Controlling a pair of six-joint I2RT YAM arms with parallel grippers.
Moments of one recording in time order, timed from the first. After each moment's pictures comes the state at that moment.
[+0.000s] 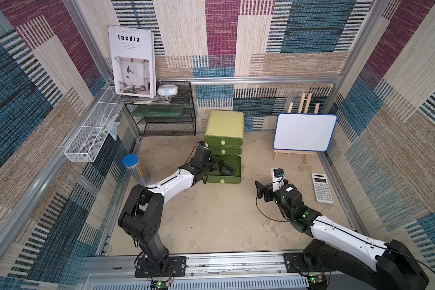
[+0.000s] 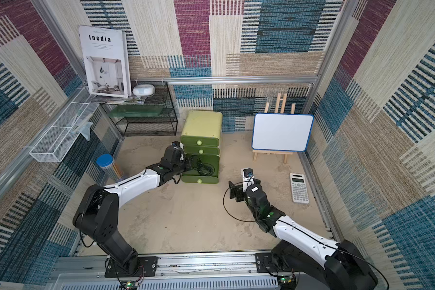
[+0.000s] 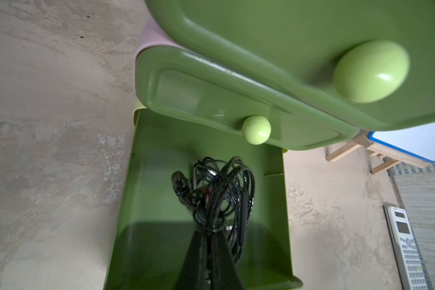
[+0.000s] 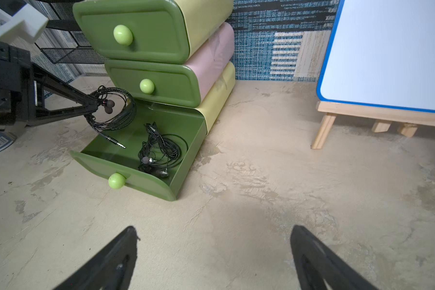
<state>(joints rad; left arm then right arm) -0.46 1.71 1.14 -0.08 -0.02 -0.59 0.66 0.99 0.37 0.28 0.32 0.22</state>
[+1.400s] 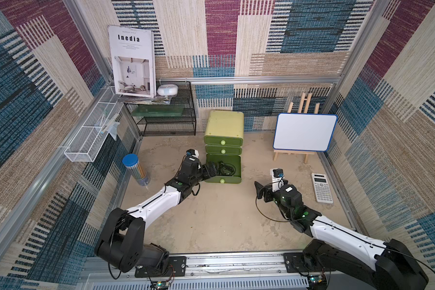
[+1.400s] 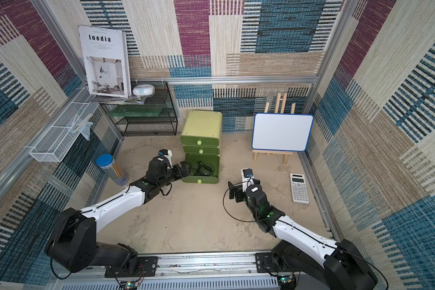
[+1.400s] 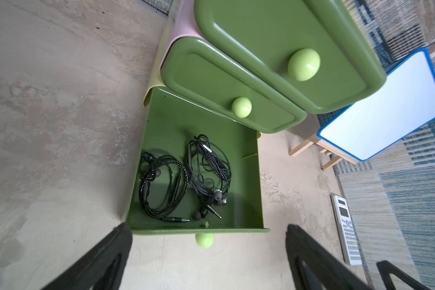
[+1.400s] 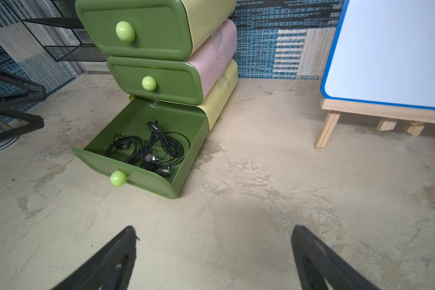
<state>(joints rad) -0.43 1.40 0.81 0.07 0.07 -0.68 0.66 0.99 0.37 0.29 0.31 0.22</state>
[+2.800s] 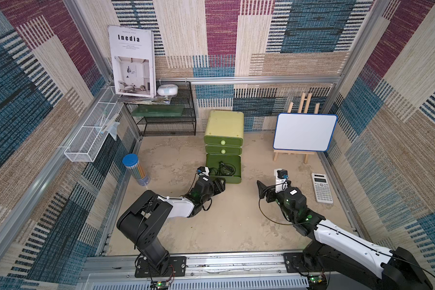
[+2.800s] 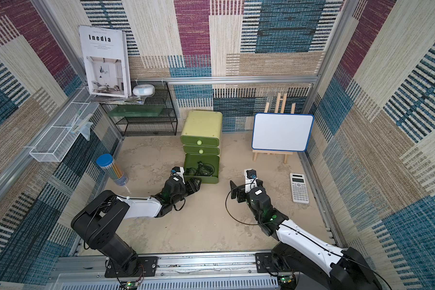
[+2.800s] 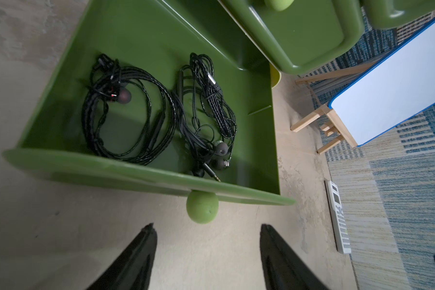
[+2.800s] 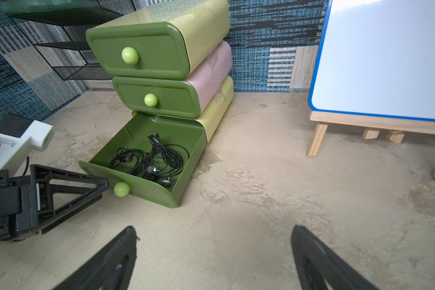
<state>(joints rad) -0.60 1.67 0.61 0.56 -0.01 -0.89 0.66 0.91 0.34 0.30 0.33 0.22</state>
